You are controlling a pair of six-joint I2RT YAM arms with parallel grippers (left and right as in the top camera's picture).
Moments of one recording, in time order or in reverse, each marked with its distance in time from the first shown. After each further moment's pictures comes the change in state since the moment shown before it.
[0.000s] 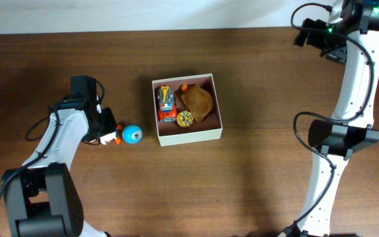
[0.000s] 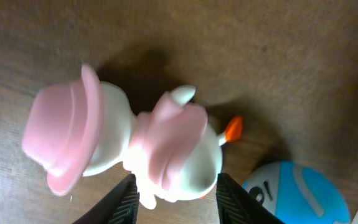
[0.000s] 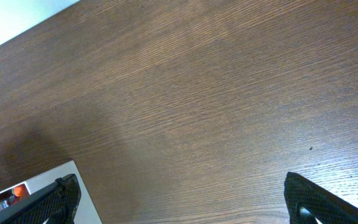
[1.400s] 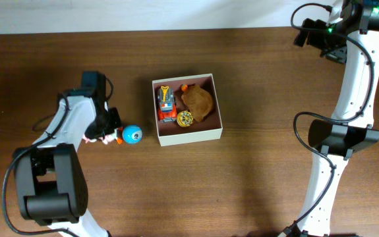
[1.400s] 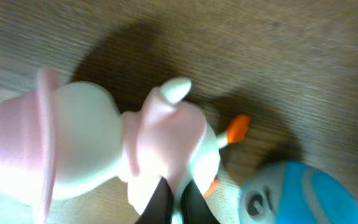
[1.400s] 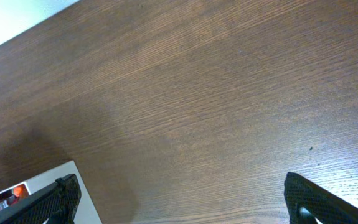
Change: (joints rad) left arm -0.044 0.140 0.171 -0.180 -0.031 -0.006; right arm 0.000 0.000 0.000 0.000 0.000 0.000
